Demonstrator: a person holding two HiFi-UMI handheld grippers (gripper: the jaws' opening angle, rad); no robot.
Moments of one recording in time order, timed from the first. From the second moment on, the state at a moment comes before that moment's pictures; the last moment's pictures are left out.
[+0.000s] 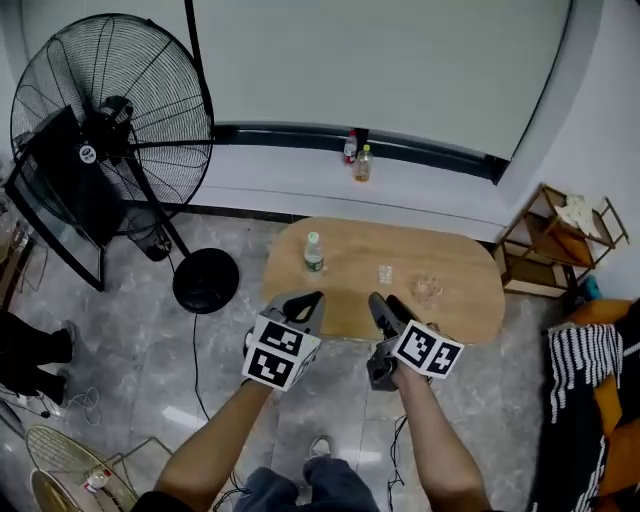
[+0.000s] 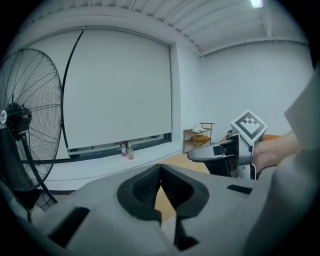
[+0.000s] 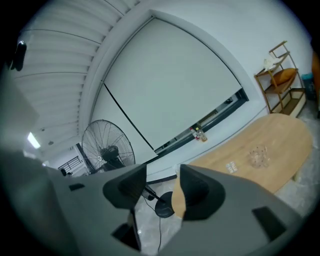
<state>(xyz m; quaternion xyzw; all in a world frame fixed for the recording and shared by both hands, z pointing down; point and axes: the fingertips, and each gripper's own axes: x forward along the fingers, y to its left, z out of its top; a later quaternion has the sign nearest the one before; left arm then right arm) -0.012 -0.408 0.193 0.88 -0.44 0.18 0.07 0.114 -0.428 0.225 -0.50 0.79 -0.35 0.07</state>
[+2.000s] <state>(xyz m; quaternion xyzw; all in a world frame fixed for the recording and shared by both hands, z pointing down) -0.104 -0.388 0.052 0.89 -0.43 0.13 0.01 0.032 -0.360 0.046 -0.56 0.82 -0.07 -0.07</state>
